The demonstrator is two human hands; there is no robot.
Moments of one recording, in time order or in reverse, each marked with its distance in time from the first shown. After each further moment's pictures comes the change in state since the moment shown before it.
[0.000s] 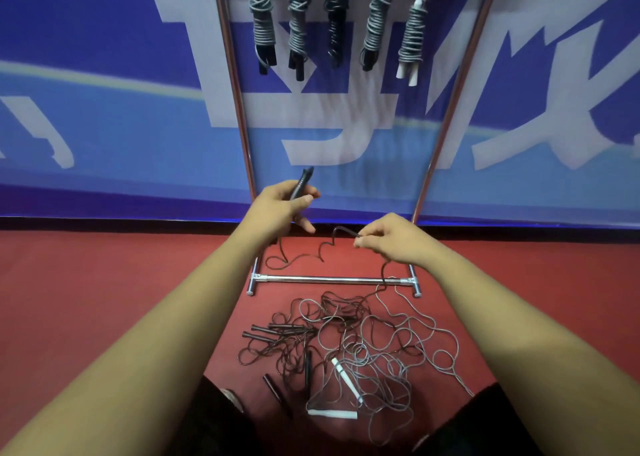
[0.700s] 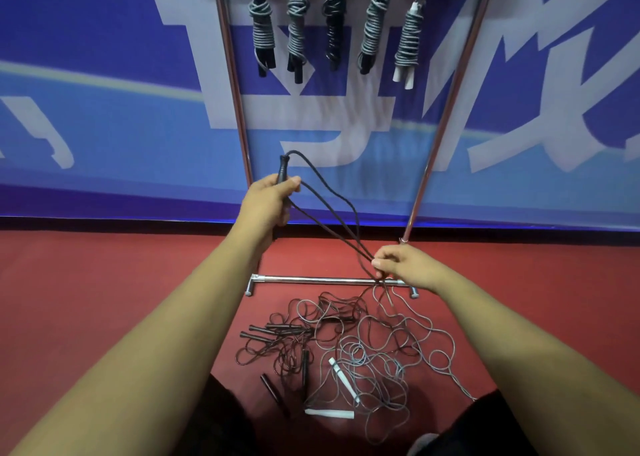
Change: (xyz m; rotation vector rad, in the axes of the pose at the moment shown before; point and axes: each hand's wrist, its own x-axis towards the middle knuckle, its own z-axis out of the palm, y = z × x) left_hand 0.000 0.005 0.003 -0.223 0.181 -0.052; right_hand -0.014 0.071 0.016 0.085 -0.068 0.087
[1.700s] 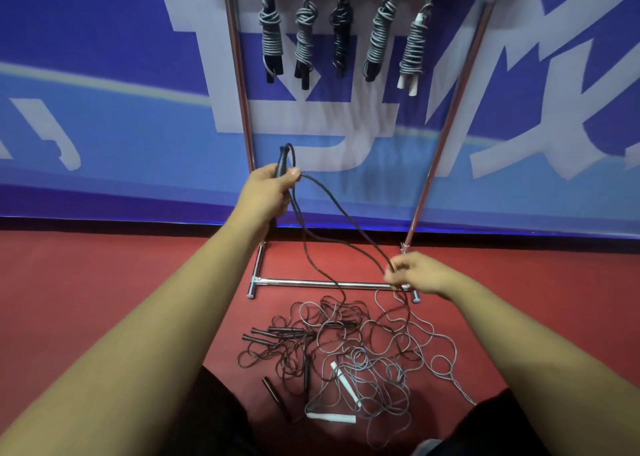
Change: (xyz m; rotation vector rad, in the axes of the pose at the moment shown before) left_hand 0.006 0.021 -0.014 -0.035 0.018 0.055; right_hand -0.011 -0.004 -0.006 -0.034 -0.051 0.115
